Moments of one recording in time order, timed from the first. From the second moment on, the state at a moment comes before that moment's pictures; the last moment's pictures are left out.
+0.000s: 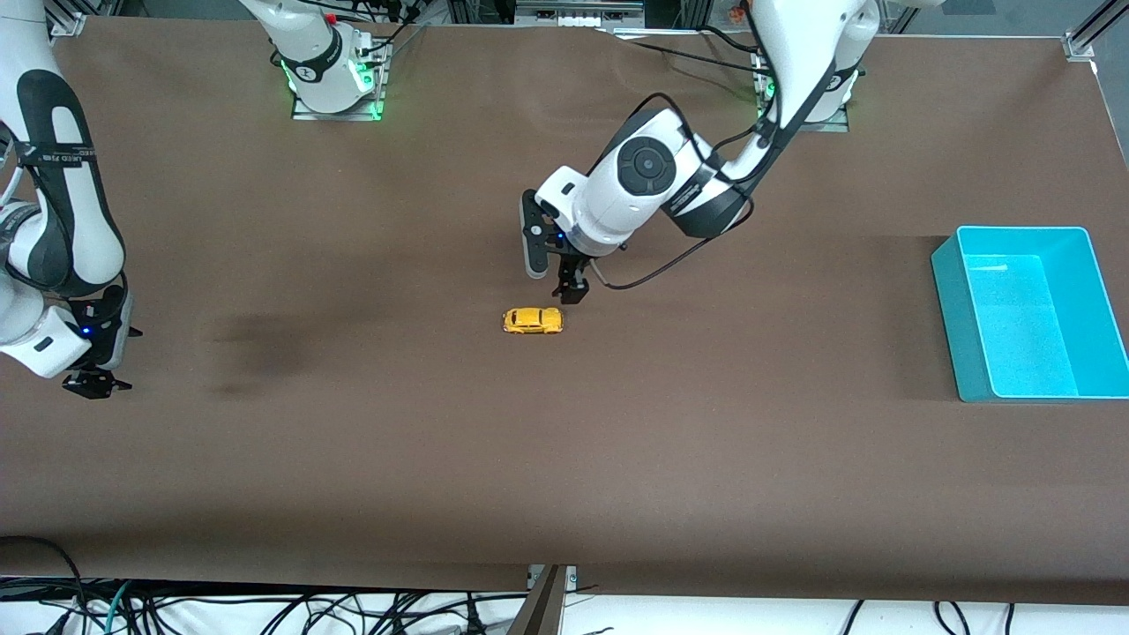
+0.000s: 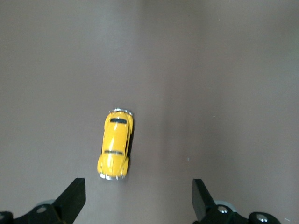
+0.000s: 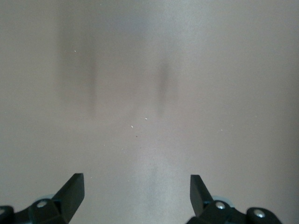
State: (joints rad) left arm -0.43 0.59 -0.38 -1.66 -0.11 2.42 0.78; right arm -0.29 0.53 0.00 -1.71 -0.03 2.31 -1.94
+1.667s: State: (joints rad) left arm -0.56 0.91 -0.27 -1.57 0.00 2.83 0.79; right arm -0.29 0.53 0.00 -1.71 -0.02 2.30 -1.94
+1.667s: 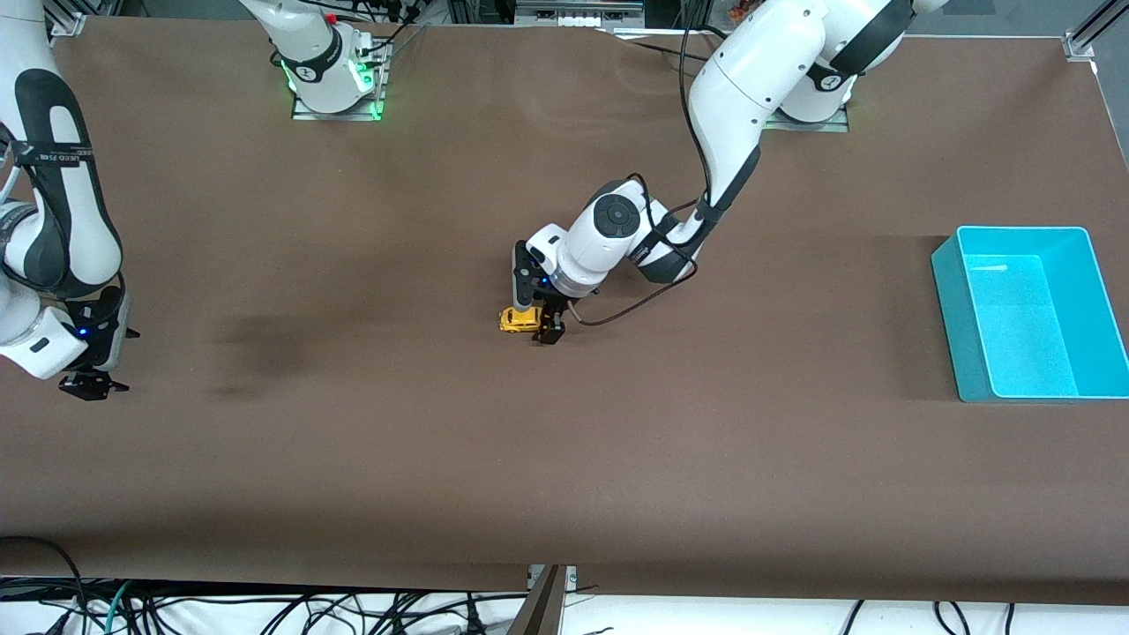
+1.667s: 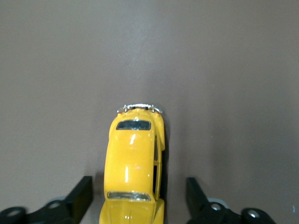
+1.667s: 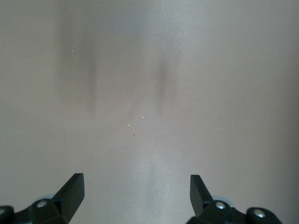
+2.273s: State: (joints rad) left arm -0.52 0.85 -0.29 -1.53 0.00 2.76 0.79; right arm -0.28 0.53 0.00 -1.70 -0.02 2.29 -1.94
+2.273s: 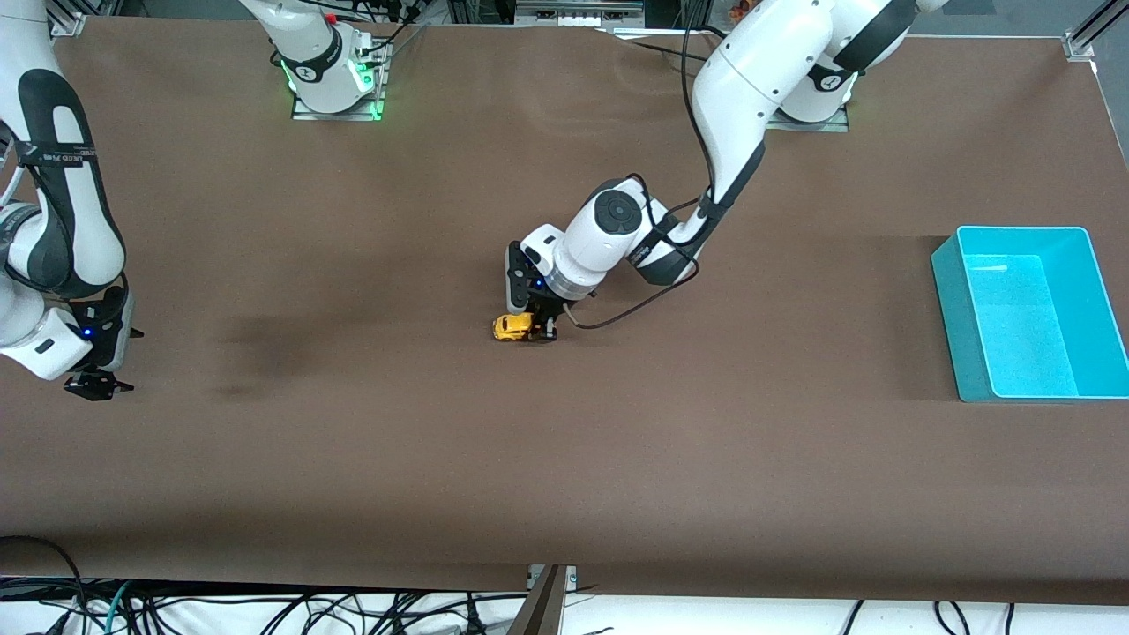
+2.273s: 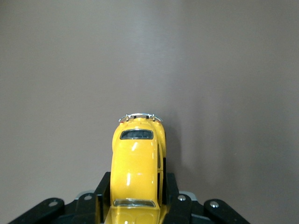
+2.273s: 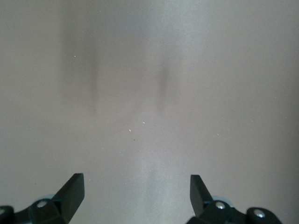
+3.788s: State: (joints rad) left arm -0.05 0.39 0.31 -1.63 0.00 1.71 1.72; right arm -0.04 0.34 0.01 -1.53 -0.02 1.78 -0.54
